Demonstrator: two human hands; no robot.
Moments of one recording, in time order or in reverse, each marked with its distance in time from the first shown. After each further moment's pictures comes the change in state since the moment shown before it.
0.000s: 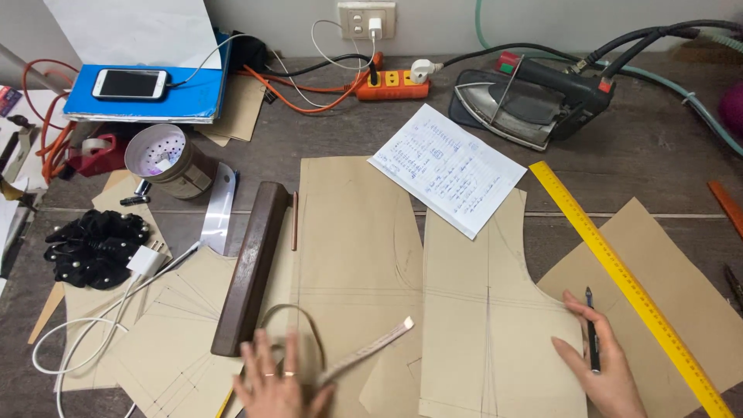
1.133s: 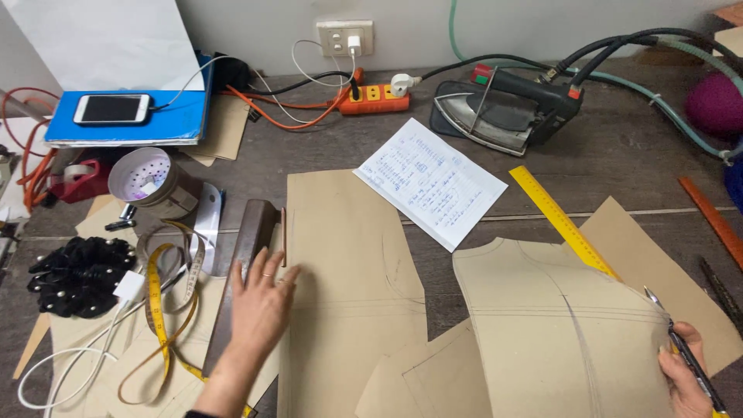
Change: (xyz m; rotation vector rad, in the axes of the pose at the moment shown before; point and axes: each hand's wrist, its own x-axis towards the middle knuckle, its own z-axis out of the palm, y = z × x) left_hand 0.178 -0.017 -0.029 -0.145 0.010 0.392; right_hand -0.020 0.129 -0.119 0.340 0.429 0.081
